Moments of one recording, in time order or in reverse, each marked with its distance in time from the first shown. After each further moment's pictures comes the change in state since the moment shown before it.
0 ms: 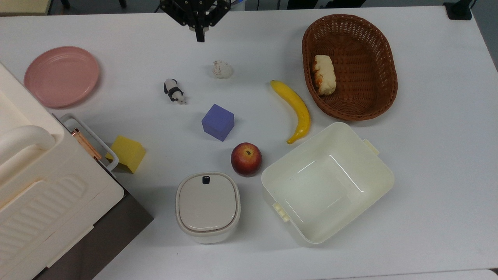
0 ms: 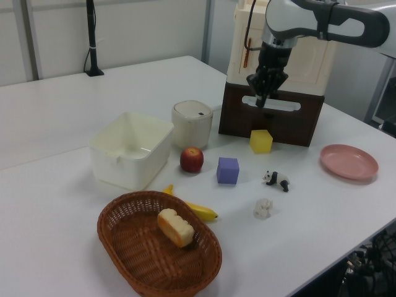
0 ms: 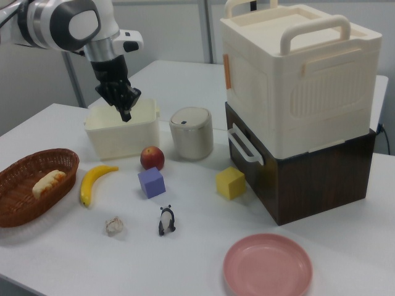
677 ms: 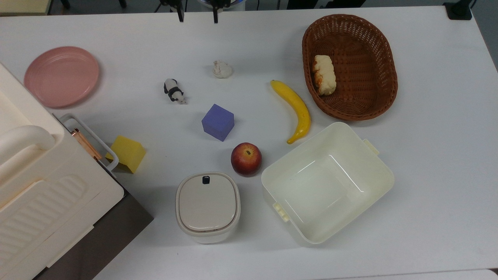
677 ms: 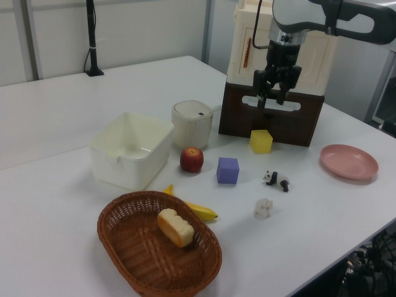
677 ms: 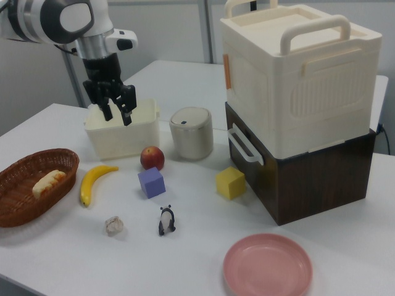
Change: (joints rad) arm 0.000 -0.040 -0.002 0.000 -0.023 -0.118 0.000
